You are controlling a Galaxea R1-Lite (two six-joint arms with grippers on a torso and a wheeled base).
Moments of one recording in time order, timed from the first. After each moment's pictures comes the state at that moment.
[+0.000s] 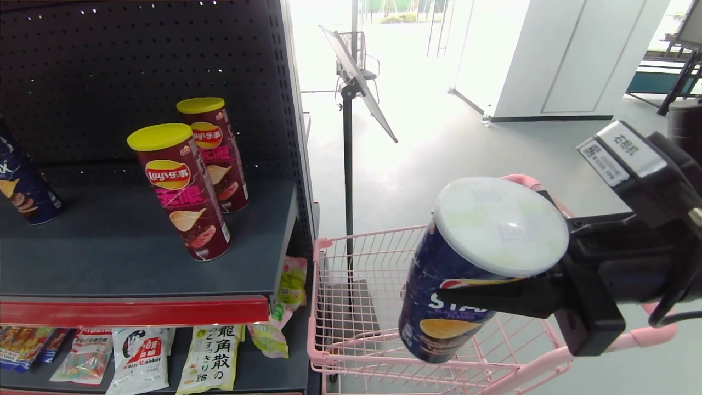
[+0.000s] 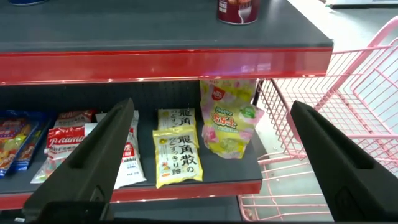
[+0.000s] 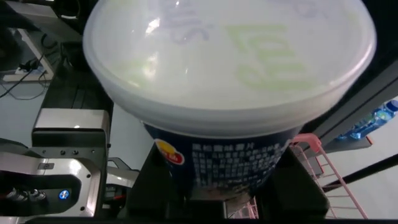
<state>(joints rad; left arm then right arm) 0.00 0.01 0.00 0.01 -0.03 -0.02 0.66 1.40 -0.92 -0.14 0.69 -0.49</state>
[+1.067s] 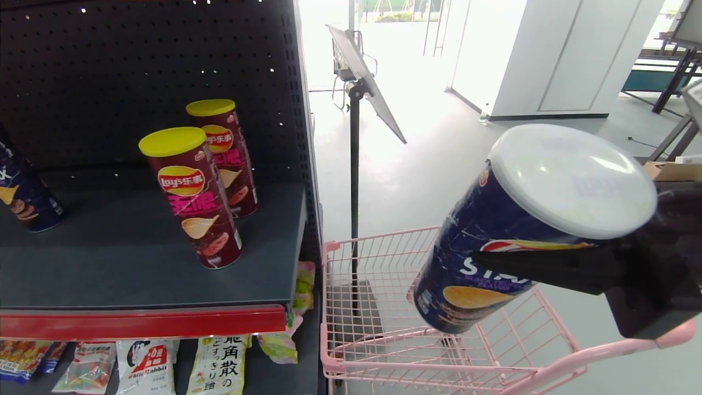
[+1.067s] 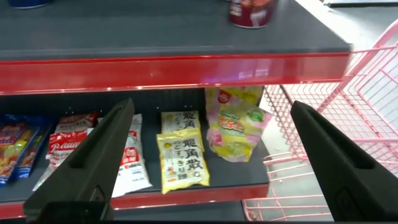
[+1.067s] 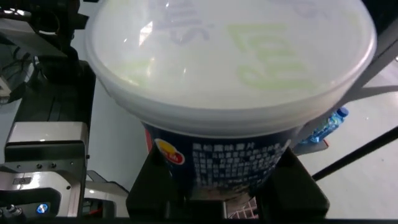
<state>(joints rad) -0.01 0.01 0.00 0.01 -0.03 -0.02 0.67 1.30 -0.95 -0.13 0.62 -0.48</state>
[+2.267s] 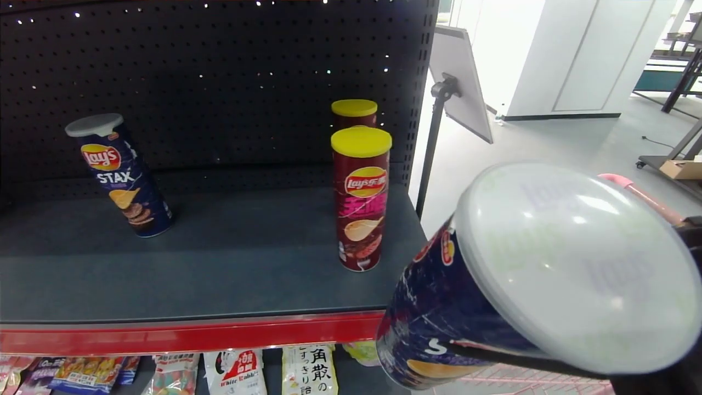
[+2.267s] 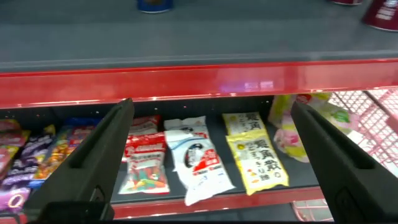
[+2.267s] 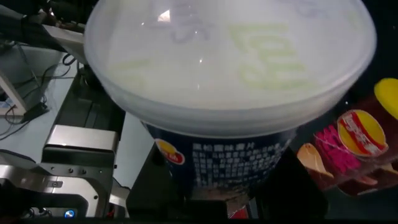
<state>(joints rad) 0.00 0.01 0.00 0.01 -0.03 -0.02 0.92 1.32 -0.97 -0.14 0.51 -0.48</state>
